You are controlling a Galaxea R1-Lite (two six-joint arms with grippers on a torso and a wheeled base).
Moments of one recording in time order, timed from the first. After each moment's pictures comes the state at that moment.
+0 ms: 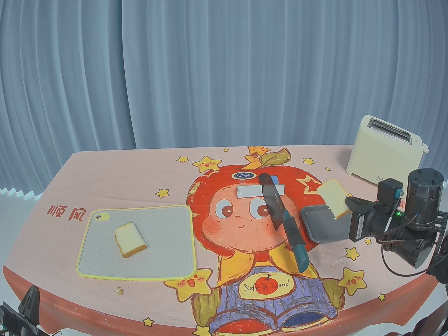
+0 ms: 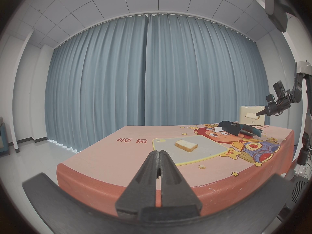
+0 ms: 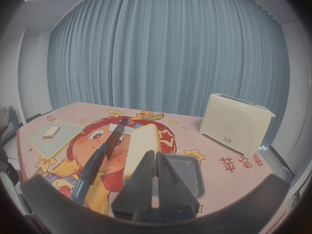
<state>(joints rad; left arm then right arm) 0.01 0.02 -0.02 0.00 0.00 0.00 0.58 1.51 -0.45 -0.67 -0.39 0.09</state>
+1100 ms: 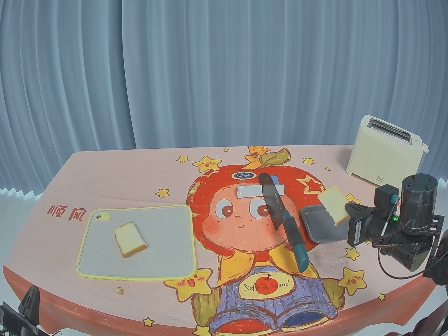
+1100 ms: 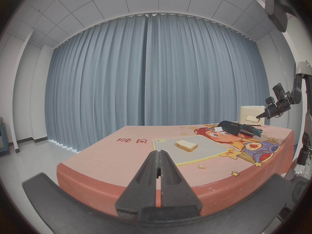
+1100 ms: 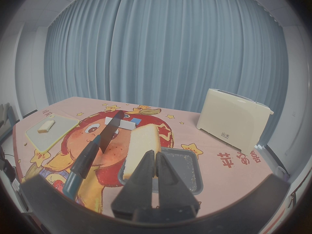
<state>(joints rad) 0.01 0.02 -0.02 0.00 0.00 0.00 0.58 1.53 -0.43 -0.66 -0.42 0.09</state>
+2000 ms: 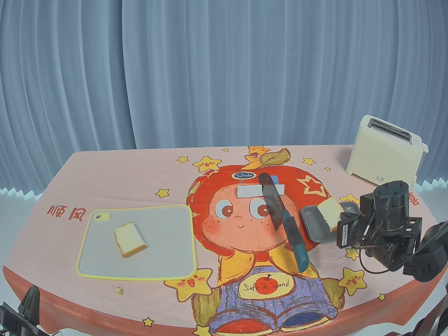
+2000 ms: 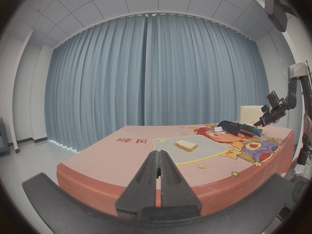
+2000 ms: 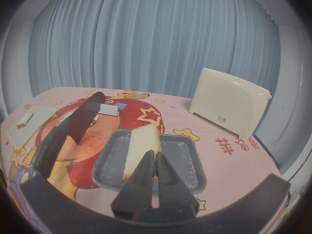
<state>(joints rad) 0.01 0.02 -0.02 0.00 0.00 0.01 0.55 1.70 -0.46 -0.67 -0.50 0.15</state>
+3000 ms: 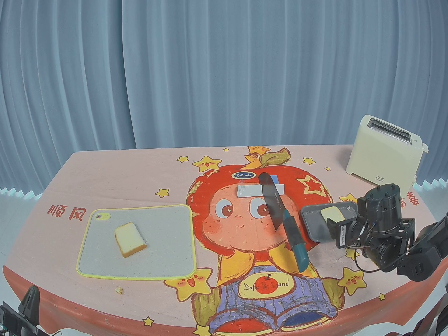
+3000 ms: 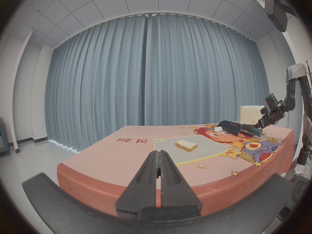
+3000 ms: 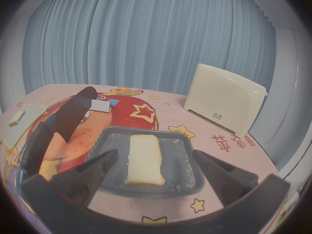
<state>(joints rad) 0.01 0.02 -0.02 0.00 0.00 0.01 0.55 1.75 -0.47 -0.67 -0.57 0.17</state>
